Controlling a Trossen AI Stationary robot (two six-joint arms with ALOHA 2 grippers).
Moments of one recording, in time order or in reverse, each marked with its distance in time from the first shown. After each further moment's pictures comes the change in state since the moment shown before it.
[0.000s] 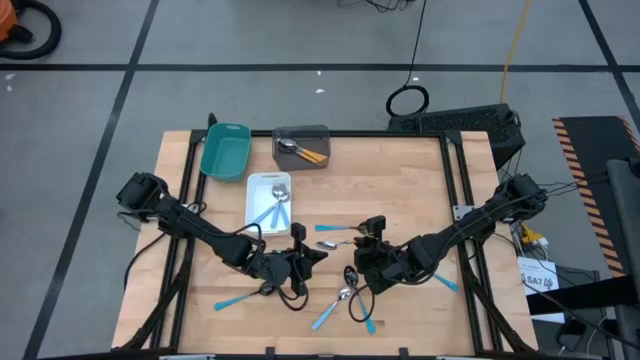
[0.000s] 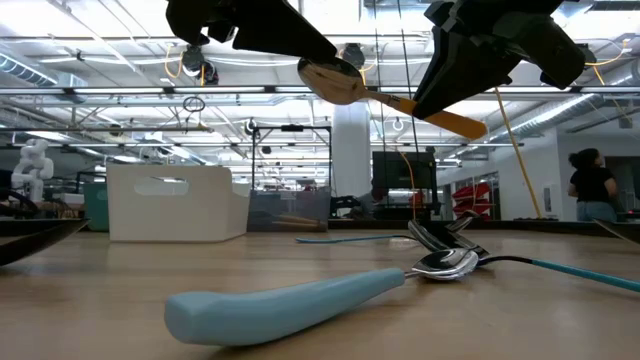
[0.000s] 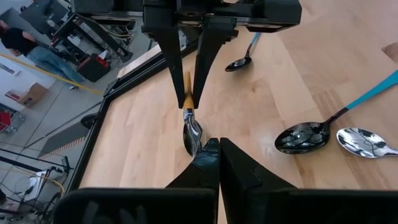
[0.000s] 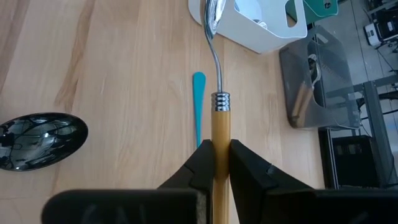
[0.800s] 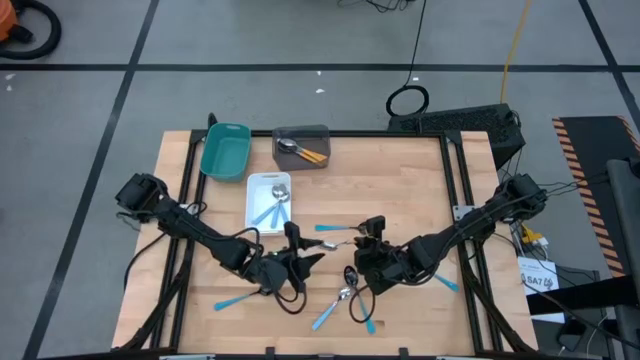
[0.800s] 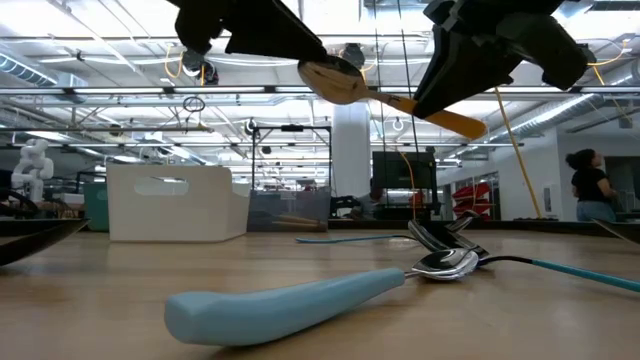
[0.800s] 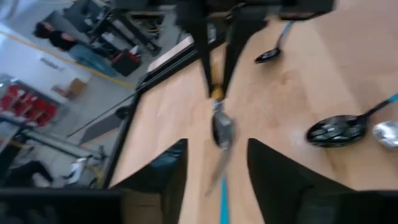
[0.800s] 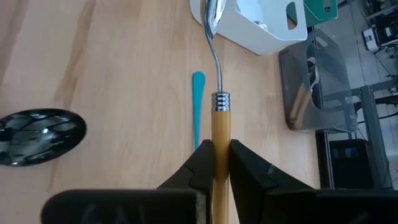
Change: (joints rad) left arm -0.036 0.000 0.000 -0.003 -0.172 0.022; right arm 0.001 0.000 0.000 0.001 -0.004 -0.017
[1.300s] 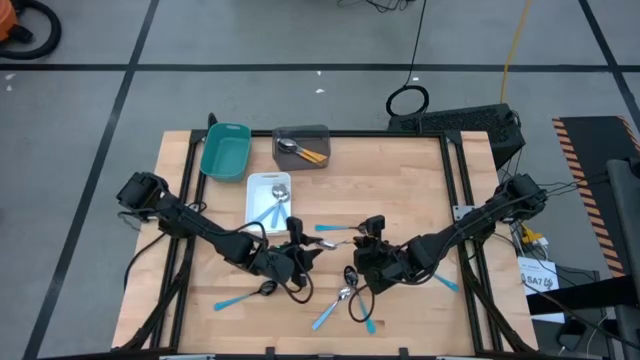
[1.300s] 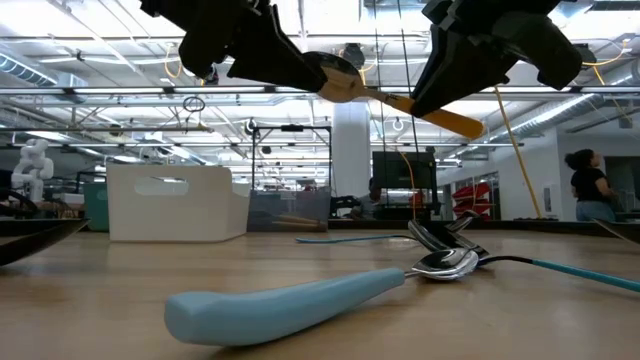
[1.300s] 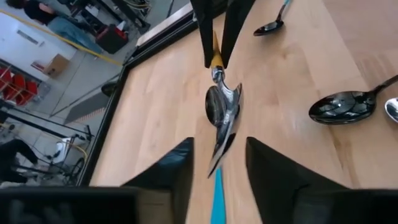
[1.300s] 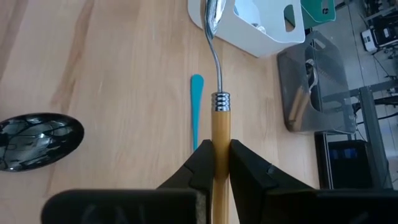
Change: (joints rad) left arm 0.057 0.000 0.000 -0.103 0.087 -0.097; right arm 0.000 0.000 0.000 0.014 0.001 -0.005
